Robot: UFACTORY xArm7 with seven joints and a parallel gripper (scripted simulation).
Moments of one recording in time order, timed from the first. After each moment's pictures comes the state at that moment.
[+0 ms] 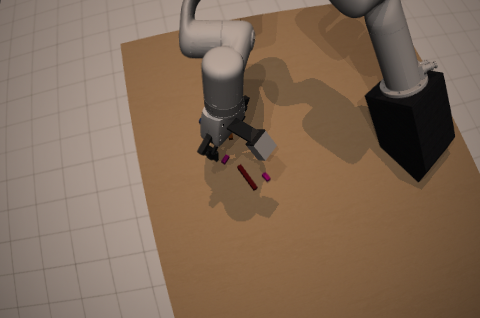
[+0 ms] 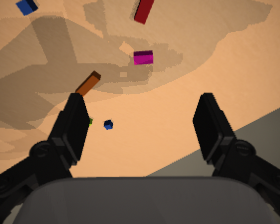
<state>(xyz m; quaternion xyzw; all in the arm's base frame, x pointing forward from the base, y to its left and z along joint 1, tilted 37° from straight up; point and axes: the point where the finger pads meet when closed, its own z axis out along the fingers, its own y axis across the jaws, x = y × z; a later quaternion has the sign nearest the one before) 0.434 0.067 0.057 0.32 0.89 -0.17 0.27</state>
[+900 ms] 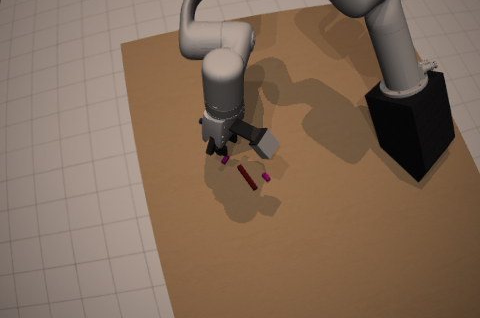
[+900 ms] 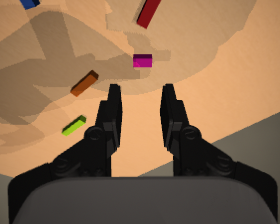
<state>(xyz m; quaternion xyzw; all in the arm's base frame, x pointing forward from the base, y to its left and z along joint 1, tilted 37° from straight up) 0.433 0.069 0.055 0.29 0.90 -0.18 0.26</state>
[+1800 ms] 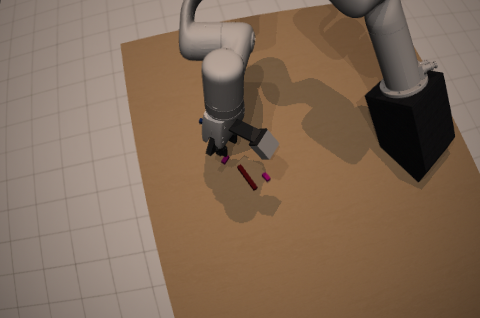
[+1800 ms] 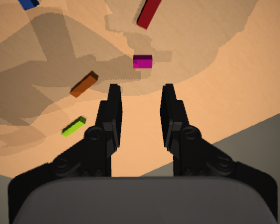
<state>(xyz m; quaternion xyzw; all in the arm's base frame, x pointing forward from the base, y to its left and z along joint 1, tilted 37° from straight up) 0.433 0.068 0.053 0.29 0.90 -0.18 0.26</state>
